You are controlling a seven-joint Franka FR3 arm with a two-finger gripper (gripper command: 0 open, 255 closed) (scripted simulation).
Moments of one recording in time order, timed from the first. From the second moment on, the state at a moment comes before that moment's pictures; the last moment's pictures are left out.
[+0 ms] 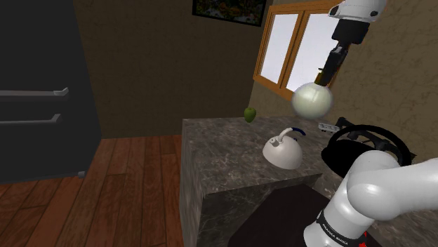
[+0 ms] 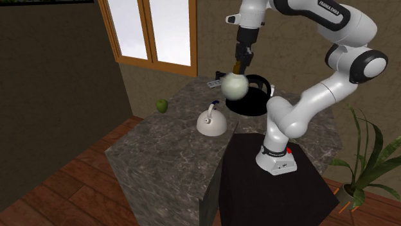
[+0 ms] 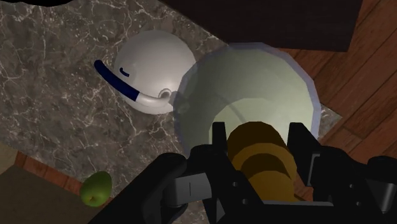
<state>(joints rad) 0.01 -0.92 -0.09 -2.12 -0.10 1.26 -0.15</state>
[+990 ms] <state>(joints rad) -0.03 -1.18 -0.33 -2.11 -0.38 1.05 -0.45</state>
